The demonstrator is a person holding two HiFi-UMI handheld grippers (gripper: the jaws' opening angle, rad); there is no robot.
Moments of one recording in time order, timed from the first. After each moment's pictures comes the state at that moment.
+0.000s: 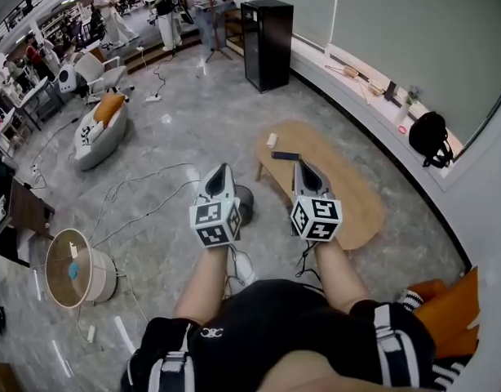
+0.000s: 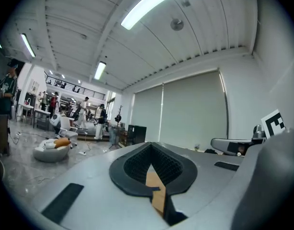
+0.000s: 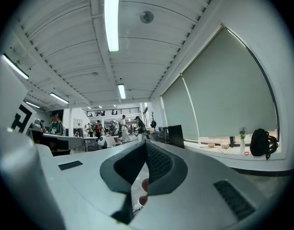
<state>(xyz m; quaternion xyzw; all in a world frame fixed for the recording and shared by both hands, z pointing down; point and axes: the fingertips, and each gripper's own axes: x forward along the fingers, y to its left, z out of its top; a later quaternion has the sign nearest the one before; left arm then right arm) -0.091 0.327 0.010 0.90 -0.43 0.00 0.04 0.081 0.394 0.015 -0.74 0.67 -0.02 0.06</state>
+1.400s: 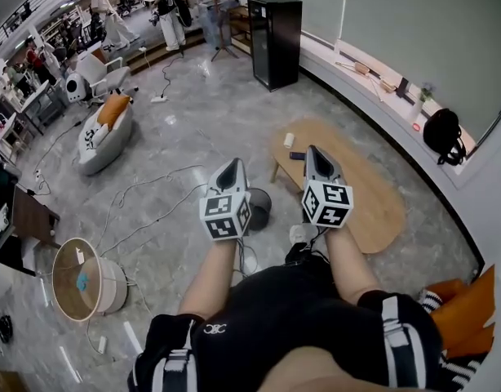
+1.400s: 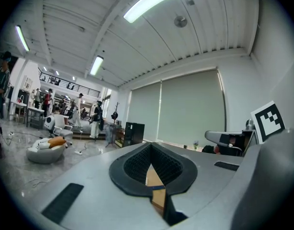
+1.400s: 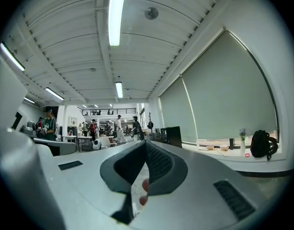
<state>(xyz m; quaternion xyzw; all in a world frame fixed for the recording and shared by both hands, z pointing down) -0.122 0.241 0.050 0.92 -0.40 0.01 0.04 0.054 0.301 0.037 -0.76 0.64 -0.01 0.05</state>
